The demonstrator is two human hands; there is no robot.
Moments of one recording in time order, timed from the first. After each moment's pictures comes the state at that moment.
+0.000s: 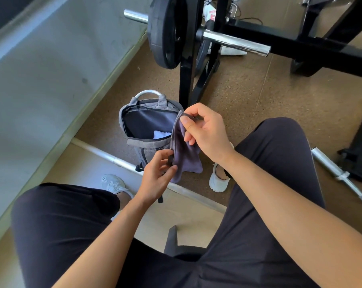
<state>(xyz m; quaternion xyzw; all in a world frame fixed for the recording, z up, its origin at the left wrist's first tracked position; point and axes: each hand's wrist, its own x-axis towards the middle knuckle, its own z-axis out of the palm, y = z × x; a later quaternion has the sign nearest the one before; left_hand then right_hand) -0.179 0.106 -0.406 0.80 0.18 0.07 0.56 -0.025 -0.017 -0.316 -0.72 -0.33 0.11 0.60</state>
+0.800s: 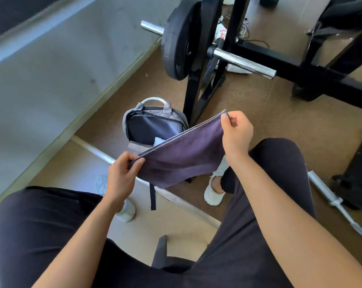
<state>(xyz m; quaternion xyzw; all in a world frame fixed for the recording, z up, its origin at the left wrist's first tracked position) -0.201 0.159 -0.389 0.80 0.37 0.17 0.44 0.031 -0.028 -0.346 -0.83 -0.08 -0.03 0.54</state>
